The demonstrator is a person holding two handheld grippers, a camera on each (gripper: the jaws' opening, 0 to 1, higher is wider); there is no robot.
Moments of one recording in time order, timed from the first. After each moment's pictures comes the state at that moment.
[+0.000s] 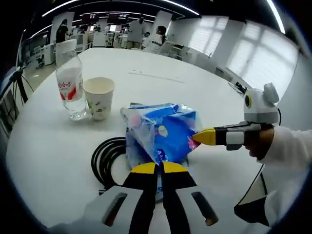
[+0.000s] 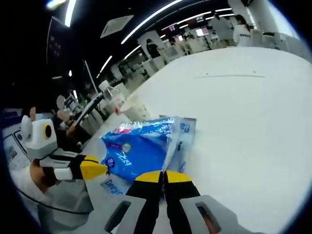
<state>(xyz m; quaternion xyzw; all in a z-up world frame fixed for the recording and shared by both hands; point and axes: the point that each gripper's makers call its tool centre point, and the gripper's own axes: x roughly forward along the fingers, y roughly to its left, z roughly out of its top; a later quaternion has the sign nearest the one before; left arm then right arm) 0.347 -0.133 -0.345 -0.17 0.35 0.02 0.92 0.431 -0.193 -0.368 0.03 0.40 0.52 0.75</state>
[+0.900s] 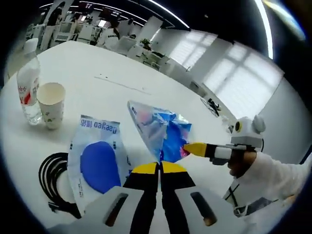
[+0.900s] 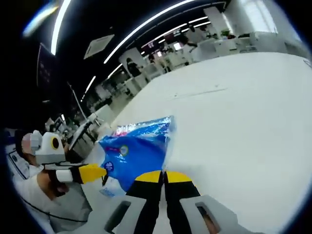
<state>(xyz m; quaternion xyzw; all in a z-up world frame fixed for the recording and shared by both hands) 0.400 -0.192 -0.305 -0.27 0.29 -0.08 0.91 0.475 -0.267 -0.326 0.10 0.38 0.45 0.80</state>
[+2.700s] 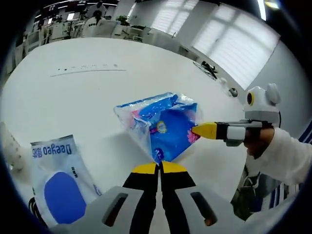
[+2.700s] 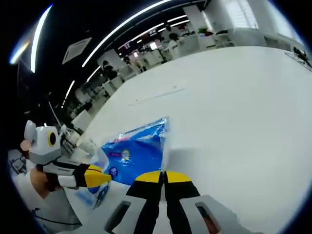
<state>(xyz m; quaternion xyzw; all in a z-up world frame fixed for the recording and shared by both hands) 0.483 -0.265 -0.356 -0.17 0.41 -0.15 0.88 0.548 -0.342 -0.359 0.09 0.41 0.36 0.83</state>
